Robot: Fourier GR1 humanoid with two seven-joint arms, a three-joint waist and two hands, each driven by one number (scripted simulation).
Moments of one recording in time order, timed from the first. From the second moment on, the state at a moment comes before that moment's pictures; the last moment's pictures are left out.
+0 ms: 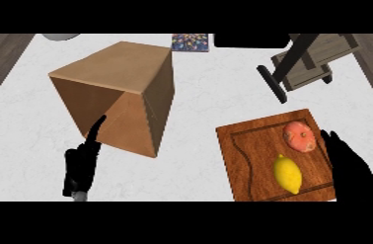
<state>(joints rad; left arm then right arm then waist) 0.03 0.27 -0.25 -1.39 0.14 0.33 -0.02 0.04 -0.79 0.56 -2.15 0.63 -0.13 1.20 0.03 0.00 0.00</state>
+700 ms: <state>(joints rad) 0.05 0.25 -0.25 -1.40 0.12 0.34 -0.03 -0.06 -0.59 0.59 -1.96 0.63 0.05 1.22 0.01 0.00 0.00</state>
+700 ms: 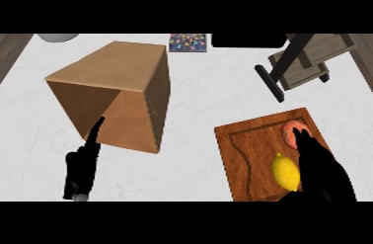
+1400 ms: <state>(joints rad) 0.06 0.23 -0.23 -1.39 0.11 0.33 -0.03 -0.10 -0.48 0.50 -1.82 0.61 0.15 1.18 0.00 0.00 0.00</state>
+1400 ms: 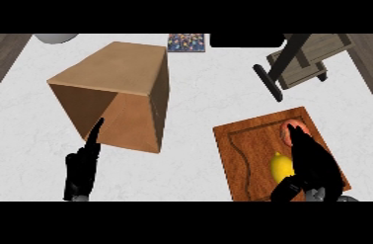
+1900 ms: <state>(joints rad) 0.06 0.22 -0.22 -1.40 0.09 0.33 0.00 -0.06 -0.40 0.46 -1.77 0.64 0.19 1.15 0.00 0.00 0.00</state>
